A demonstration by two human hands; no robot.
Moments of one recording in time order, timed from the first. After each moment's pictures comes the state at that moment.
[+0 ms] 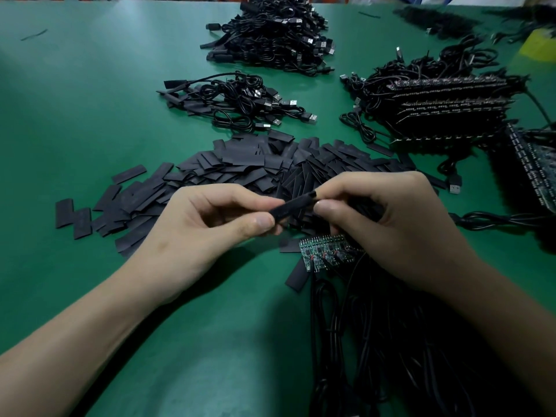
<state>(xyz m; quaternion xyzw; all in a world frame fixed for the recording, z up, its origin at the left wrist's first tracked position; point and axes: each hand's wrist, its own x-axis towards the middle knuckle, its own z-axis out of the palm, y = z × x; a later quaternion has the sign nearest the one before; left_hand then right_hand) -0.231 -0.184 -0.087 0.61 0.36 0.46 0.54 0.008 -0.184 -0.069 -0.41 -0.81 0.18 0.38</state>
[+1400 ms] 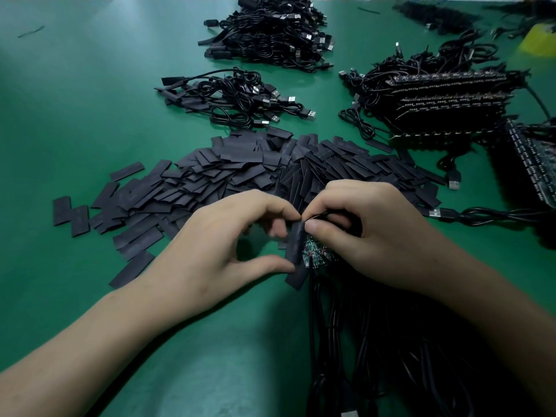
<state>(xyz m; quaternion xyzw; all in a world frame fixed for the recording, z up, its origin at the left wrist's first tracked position) -0.229 -0.185 -0.095 0.86 0.37 0.31 0.19 0.002 -0.184 -0.074 -0.45 -0.83 0.19 0.26</state>
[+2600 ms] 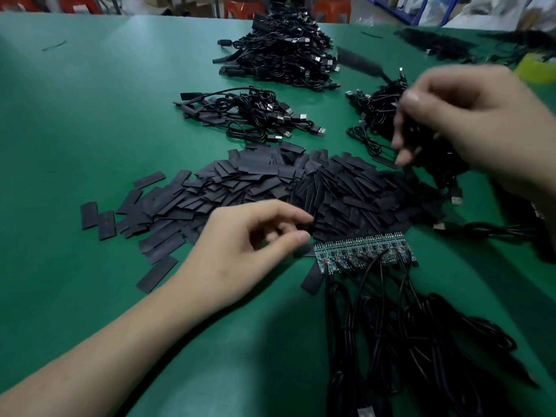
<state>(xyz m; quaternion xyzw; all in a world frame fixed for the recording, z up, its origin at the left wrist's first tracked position) -0.222 -0.190 -0.094 0.73 0.43 0.40 0.36 0.050 -0.142 0.013 -0.52 -0.75 0.23 0.34</state>
